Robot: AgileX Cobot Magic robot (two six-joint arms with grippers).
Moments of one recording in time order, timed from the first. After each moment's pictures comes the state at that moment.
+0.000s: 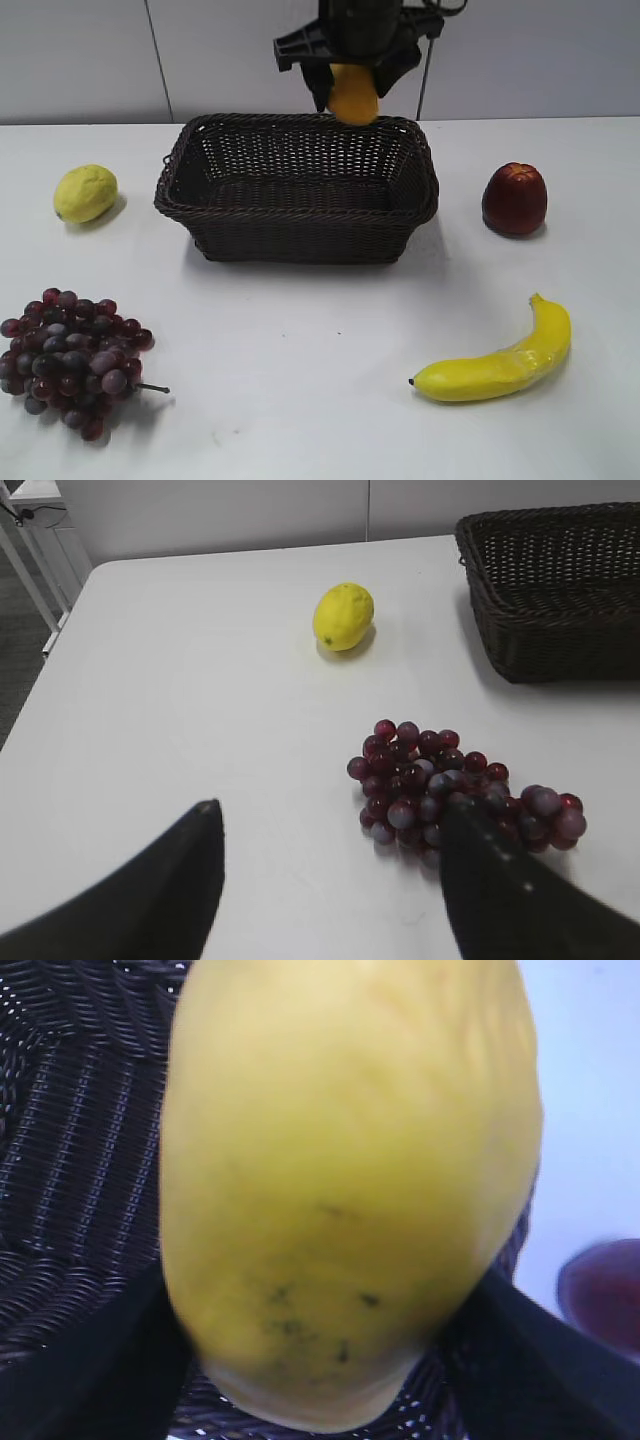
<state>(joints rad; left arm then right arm) 0.01 -0.01 -0.51 -0.15 1.05 0.24 0.62 2.22 -2.17 -0.18 1.20 0.35</state>
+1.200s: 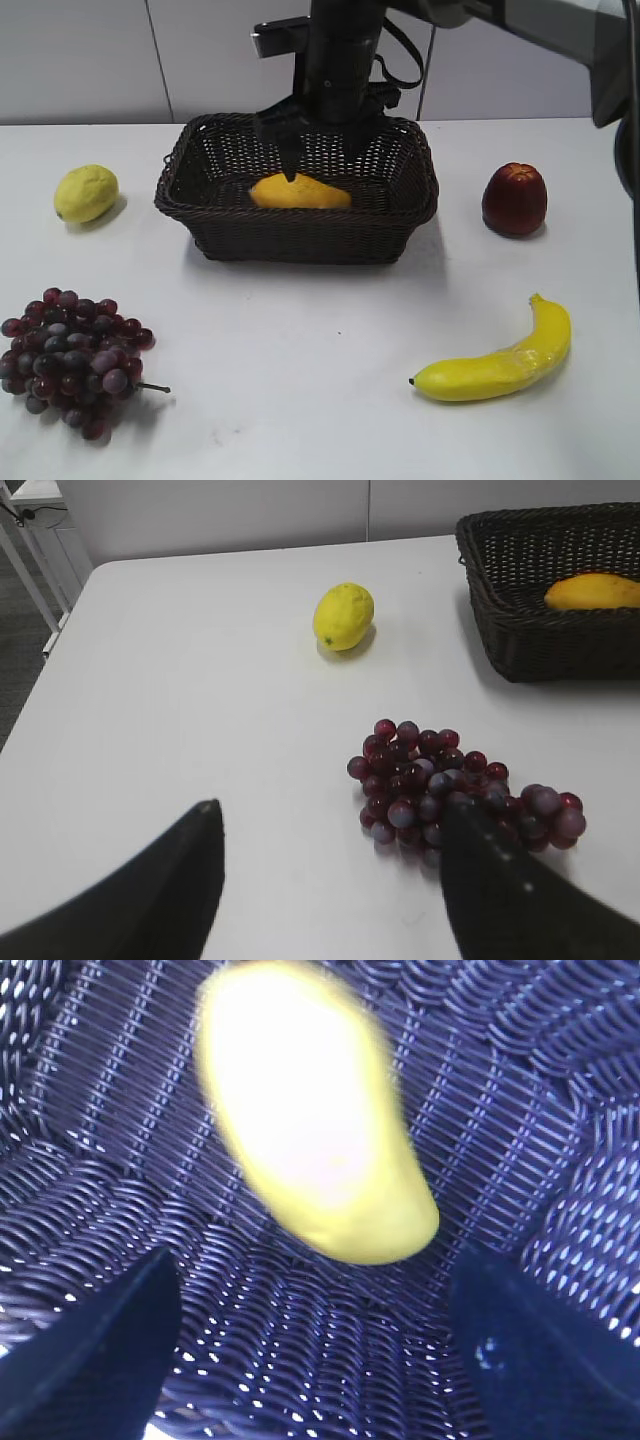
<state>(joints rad) 0.01 -0.01 -0.51 -0.15 1.05 0.24 0.61 2.34 -2.18 0.00 1.21 0.16</state>
